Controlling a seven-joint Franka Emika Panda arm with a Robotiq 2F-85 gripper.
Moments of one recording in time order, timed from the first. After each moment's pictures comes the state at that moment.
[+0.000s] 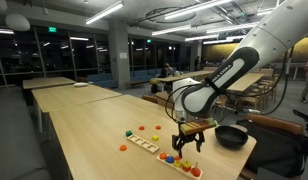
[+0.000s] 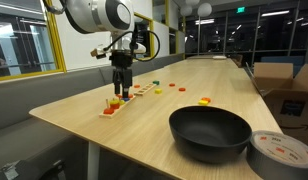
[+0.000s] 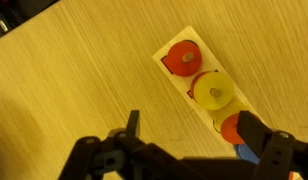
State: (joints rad) arm 0.11 0.05 0.07 -2.37 0.03 2.26 0.68
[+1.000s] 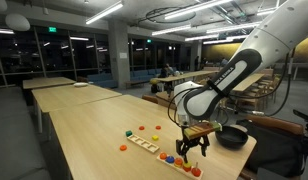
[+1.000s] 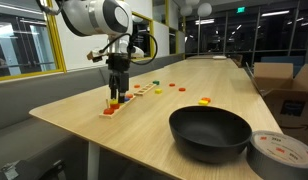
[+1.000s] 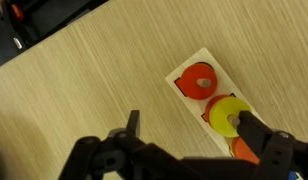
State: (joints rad) arm 0.11 0.05 0.07 -2.41 0.03 2.23 0.68
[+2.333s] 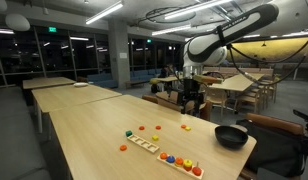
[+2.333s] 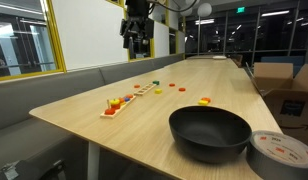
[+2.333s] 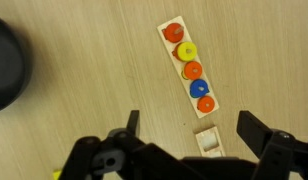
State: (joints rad) arm 0.00 -0.15 -0.02 -2.14 0.17 1.90 0.17
